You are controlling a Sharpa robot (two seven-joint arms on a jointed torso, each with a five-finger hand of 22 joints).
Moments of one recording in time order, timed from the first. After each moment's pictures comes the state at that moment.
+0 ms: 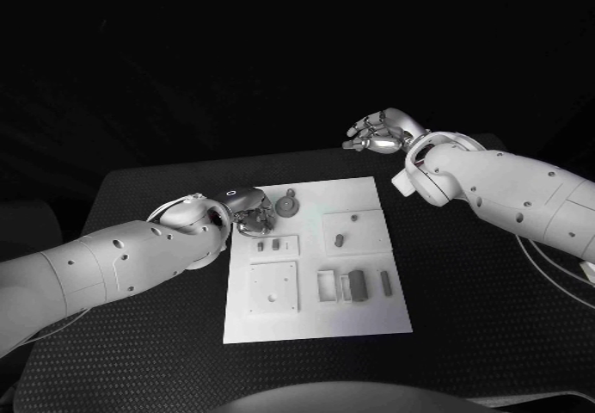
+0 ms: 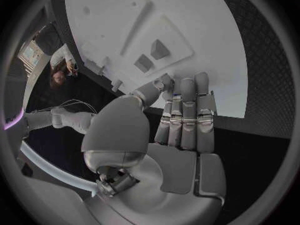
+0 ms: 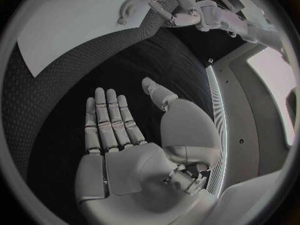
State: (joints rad) left arm 1.17 -0.59 -0.14 1.19 -1.44 -0.26 -0.02; left_hand 1.19 -0.07 0.63 -0.28 0.06 1.02 0.13 0.23 0.57 1.27 0.07 0.07 0.26 1.17 -0.03 0.85 0.72 0.04 1.24 -0.13 0.23 1.23; right arm 1.23 -0.67 0.07 1.12 -0.91 -0.32 0.09; right_hand 1.01 -0.14 0.60 -0.19 0.08 0.73 0.19 0.26 0.49 0.81 0.17 0.54 0.21 0.79 0.17 0.44 0.51 0.15 0.49 0.21 0.26 1.17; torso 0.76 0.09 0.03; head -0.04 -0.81
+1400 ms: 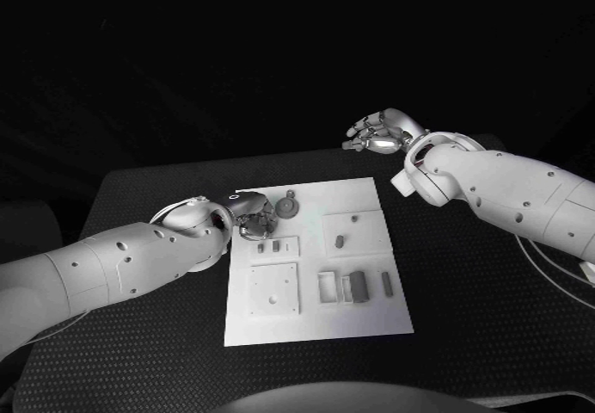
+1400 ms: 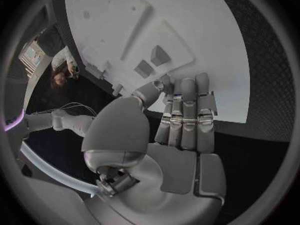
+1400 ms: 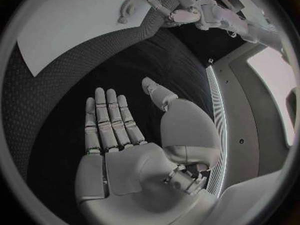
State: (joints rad) left arm 1.17 -0.58 -0.15 1.18 -1.45 -0.24 -0.02; left_hand 1.17 -0.09 0.62 -0.29 0.06 0.99 0.14 0.23 0.56 1.24 0.09 0.07 0.25 1.16 -0.02 0.83 0.75 0.03 1.23 -0.13 0.21 1.25; right arm 1.23 -0.66 0.07 1.12 -0.91 -0.32 0.09; right_hand 1.01 -0.14 0.60 -0.19 0.08 0.73 0.19 0.26 0.49 0.81 0.17 0.54 0.20 0.79 0.17 0.44 0.51 0.14 0.49 0.21 0.26 1.17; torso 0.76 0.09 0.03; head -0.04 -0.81
